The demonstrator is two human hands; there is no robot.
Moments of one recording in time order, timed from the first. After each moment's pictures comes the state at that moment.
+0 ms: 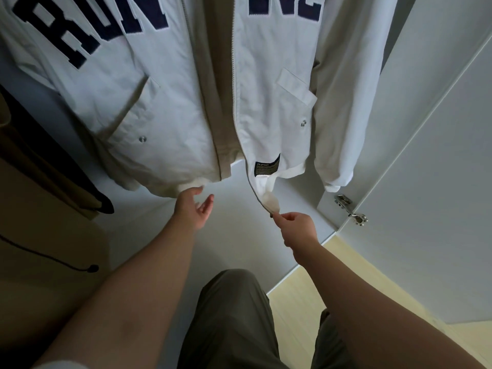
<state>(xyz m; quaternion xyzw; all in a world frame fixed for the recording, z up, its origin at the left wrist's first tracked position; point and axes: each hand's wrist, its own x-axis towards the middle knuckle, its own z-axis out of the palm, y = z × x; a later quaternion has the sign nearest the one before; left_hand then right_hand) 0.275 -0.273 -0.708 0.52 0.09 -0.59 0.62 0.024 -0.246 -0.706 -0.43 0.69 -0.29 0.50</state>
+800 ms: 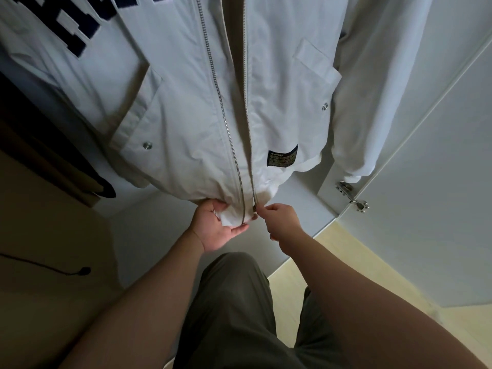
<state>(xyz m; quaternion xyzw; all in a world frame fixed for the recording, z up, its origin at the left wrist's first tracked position) 0.232 -0.223 -0.743 0.39 -0.12 -0.80 0.45 0.052 -0.243 -0.713 -0.44 0.66 -0.24 0.56</state>
